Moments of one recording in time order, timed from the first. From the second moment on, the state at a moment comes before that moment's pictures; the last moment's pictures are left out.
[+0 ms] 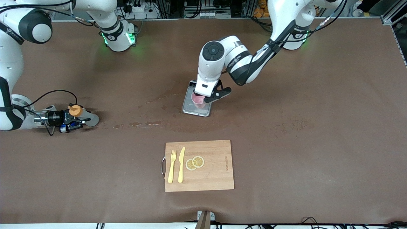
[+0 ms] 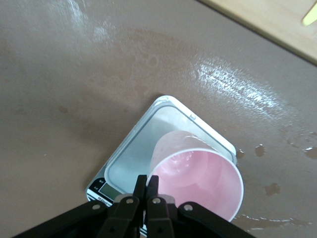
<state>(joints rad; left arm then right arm) -0.43 0.56 -0.52 -1.70 0.22 2.22 -1.48 -0.50 0.95 -0.10 -1.53 0.95 1.26 0.59</state>
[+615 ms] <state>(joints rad) -0.47 0.61 -0.52 -1.68 0.27 2.23 -1.54 -0.44 0.89 -0.10 -1.45 0.90 1.23 0.80</state>
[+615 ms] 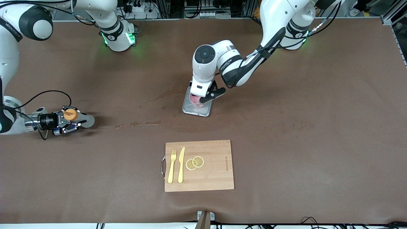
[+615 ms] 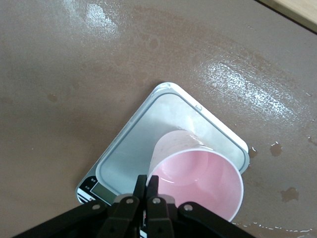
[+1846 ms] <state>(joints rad) -0.26 0.41 -0.50 -1.63 0.28 2.14 -1.45 -0.12 0.66 -0.10 -1.39 0.70 1.27 1.22</state>
